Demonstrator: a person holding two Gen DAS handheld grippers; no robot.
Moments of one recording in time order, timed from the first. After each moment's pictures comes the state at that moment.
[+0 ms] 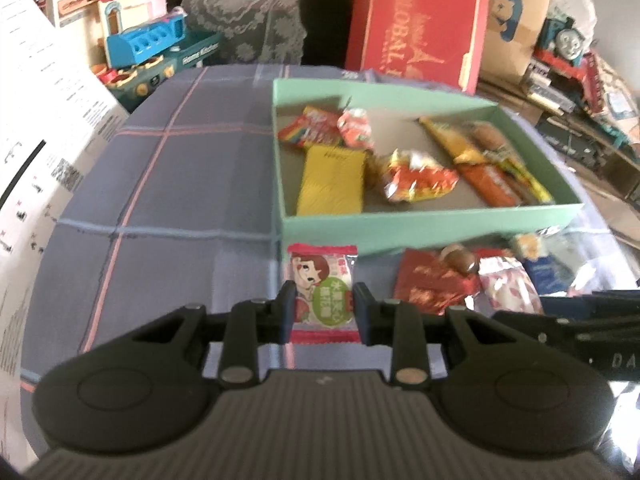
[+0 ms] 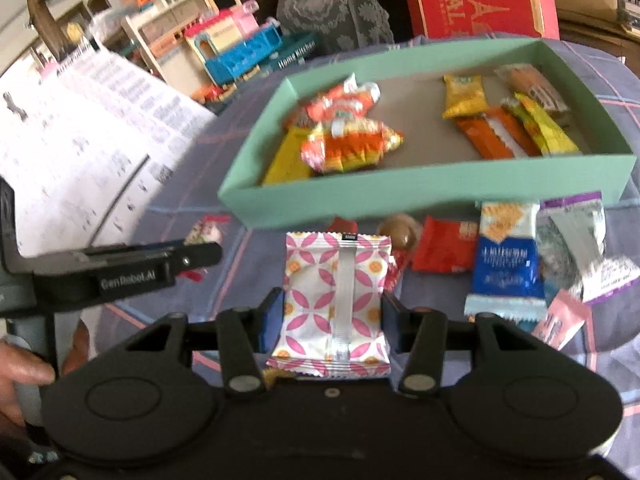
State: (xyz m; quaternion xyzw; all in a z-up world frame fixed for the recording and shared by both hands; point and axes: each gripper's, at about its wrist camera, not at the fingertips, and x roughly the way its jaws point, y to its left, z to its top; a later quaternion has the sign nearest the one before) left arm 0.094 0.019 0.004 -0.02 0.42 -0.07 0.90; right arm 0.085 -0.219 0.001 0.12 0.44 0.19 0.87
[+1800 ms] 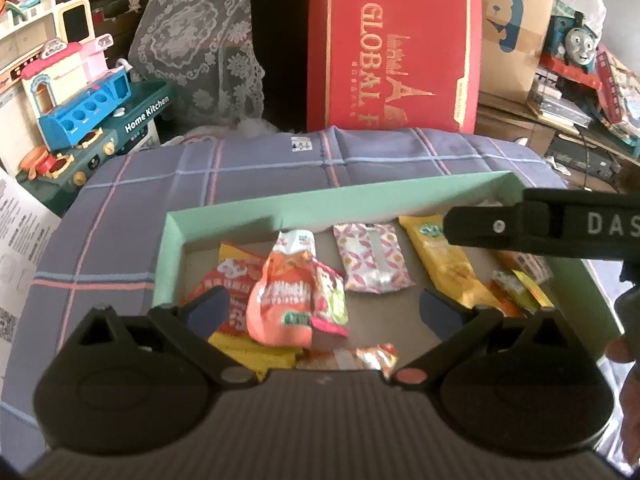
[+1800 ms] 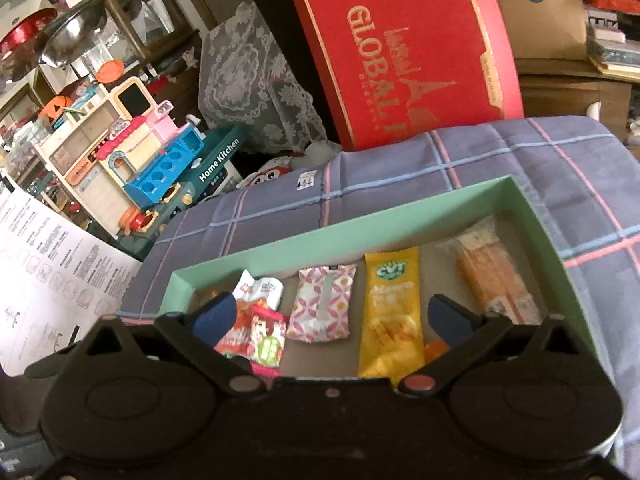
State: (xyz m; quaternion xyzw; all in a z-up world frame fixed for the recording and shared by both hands) left arm 0.281 -0.082 0.014 0.03 0.41 -0.08 0.91; right arm 0.284 -0.278 0.025 0.18 0.39 0.10 0.90
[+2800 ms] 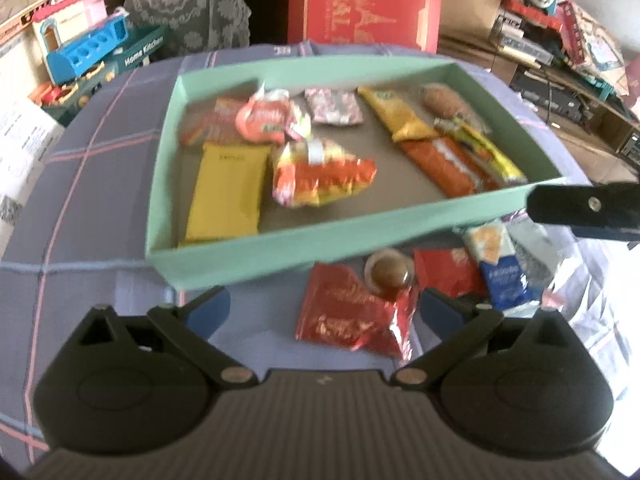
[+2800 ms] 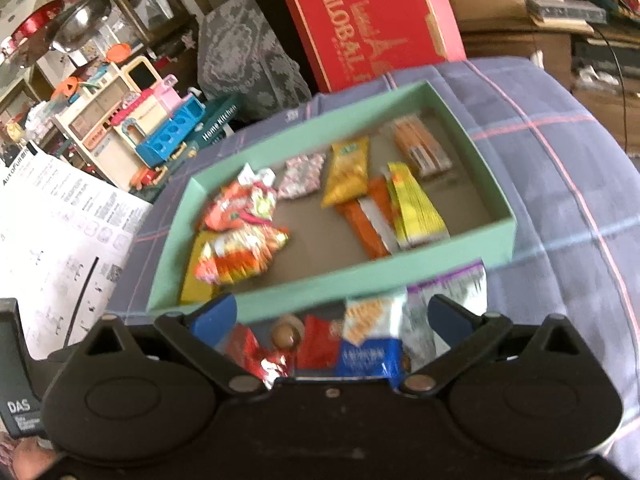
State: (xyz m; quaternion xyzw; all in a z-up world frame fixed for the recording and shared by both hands) left arm 0.137 -0.071 -0.015 0.03 0.47 -0.09 0.88; right arm 0.125 -0.312 0.021 0.20 0.42 0.09 0.88
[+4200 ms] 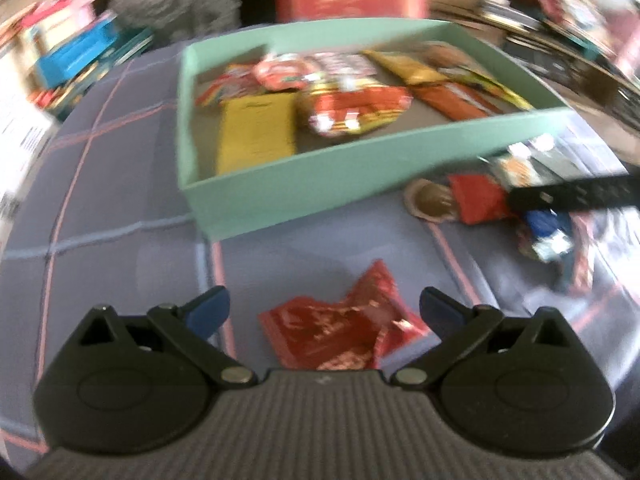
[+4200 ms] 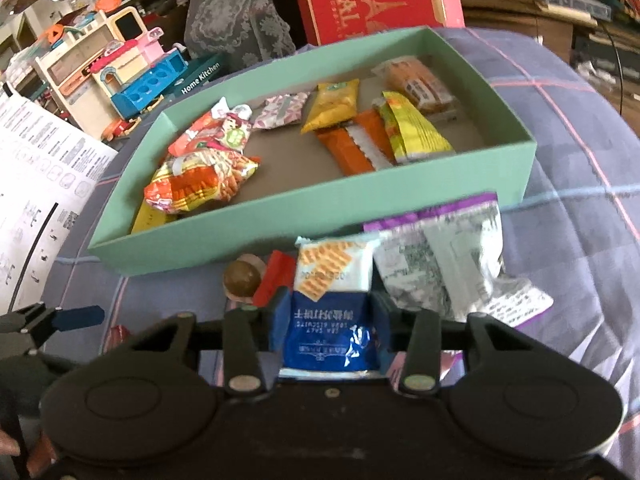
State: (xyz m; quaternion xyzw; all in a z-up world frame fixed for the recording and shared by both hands) left arm 0.109 -0.033 -0.046 0.09 0.46 -0.14 0.87; right arm 0.125 -0.272 -0.040 0.14 0.45 0.07 0.88
